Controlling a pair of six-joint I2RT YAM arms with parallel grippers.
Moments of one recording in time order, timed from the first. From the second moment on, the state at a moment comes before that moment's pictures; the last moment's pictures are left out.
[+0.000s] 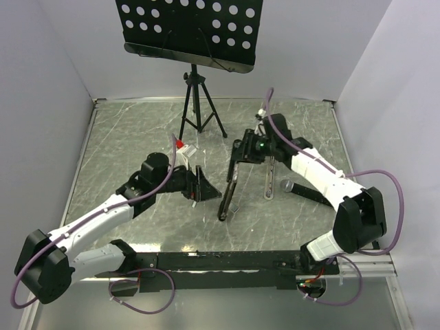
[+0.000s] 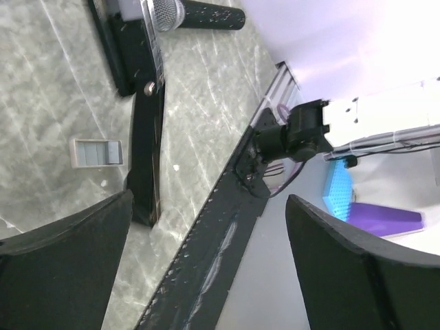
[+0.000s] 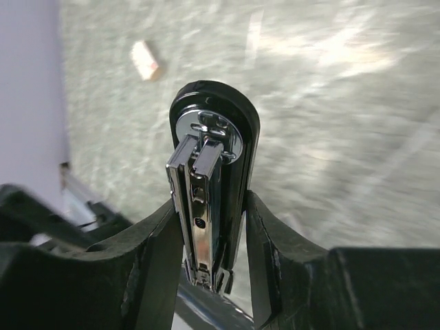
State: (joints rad) left arm -0.64 1.07 0.66 0.07 0.61 -0.67; right arm 0.43 1.46 1.16 -0.42 -0.36 0.63
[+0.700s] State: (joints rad) left arm -0.64 0.93 0.76 -0.30 0.19 -0.28; right arm 0.22 2.02 1.66 -0.87 -0.24 0.29
